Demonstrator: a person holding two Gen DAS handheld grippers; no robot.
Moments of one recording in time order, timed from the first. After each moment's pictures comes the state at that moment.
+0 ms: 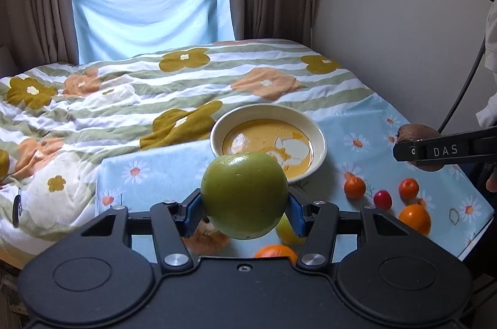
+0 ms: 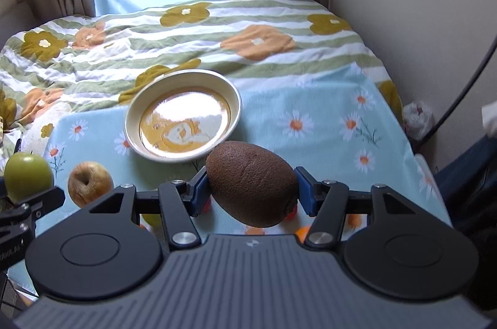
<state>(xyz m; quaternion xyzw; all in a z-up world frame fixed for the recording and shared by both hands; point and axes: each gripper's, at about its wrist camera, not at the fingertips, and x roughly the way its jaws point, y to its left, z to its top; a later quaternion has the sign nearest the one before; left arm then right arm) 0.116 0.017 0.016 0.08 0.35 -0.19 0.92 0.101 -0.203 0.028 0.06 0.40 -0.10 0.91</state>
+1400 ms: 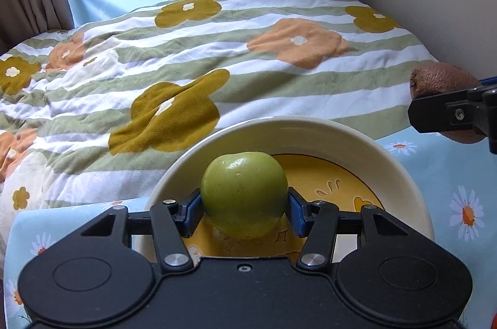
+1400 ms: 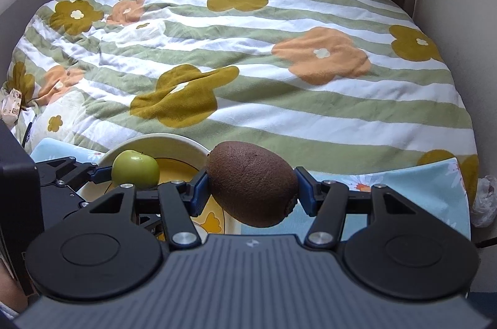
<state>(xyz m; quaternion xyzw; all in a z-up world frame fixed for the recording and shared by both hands) 0.348 -0.107 -0.107 0.11 0.44 -0.11 0.88 0.345 -0.274 -0.038 0.03 0.44 0.05 0.90</state>
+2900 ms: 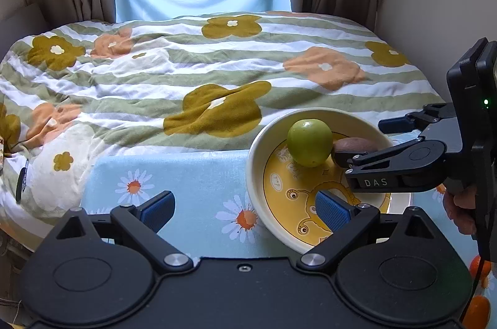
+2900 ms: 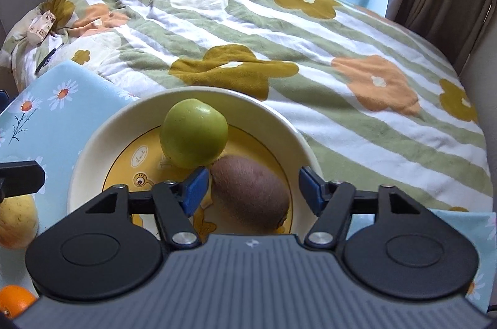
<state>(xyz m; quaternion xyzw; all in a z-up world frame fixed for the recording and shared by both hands) 0.253 -0.017 -0.036 0.05 0.41 -0.08 0.91 0.323 -0.185 -0.088 -0.13 0.39 0.12 0.90</state>
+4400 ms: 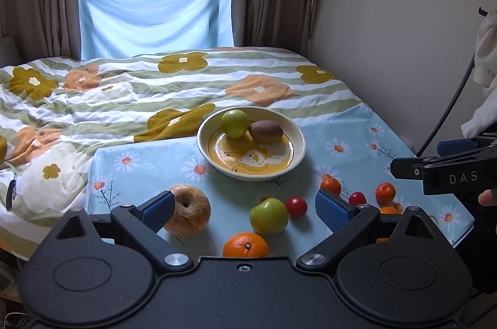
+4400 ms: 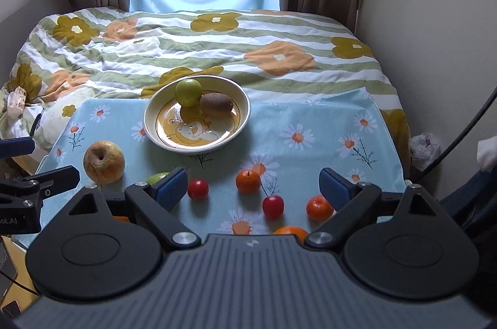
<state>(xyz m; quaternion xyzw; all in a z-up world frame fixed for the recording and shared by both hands) 0.074 0.011 0.019 0.04 0.34 -0.19 0.92 0.047 -0.213 0.033 0.01 0.38 -0.05 0.92</state>
